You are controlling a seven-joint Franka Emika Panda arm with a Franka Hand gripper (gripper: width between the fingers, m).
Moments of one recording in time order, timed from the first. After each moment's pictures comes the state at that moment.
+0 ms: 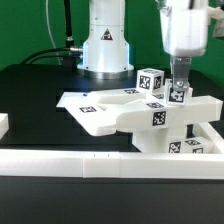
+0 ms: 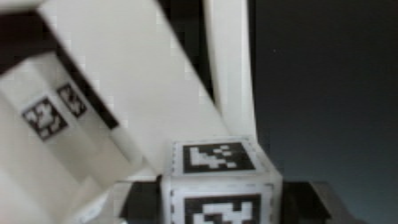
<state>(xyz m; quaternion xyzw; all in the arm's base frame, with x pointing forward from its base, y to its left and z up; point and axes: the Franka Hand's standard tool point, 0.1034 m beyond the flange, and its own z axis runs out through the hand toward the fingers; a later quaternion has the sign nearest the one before) 0.646 0.067 0.121 -0.59 0.80 -0.03 0.07</state>
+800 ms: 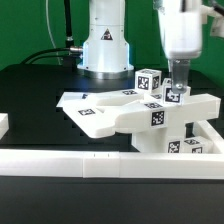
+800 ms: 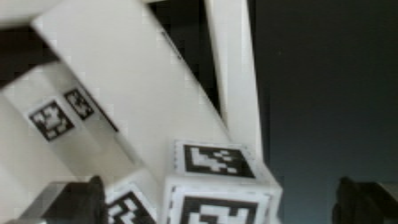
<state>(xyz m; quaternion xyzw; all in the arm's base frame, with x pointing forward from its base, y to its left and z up) 0.646 0.065 0.122 -0.68 0.73 -0.02 0.07</state>
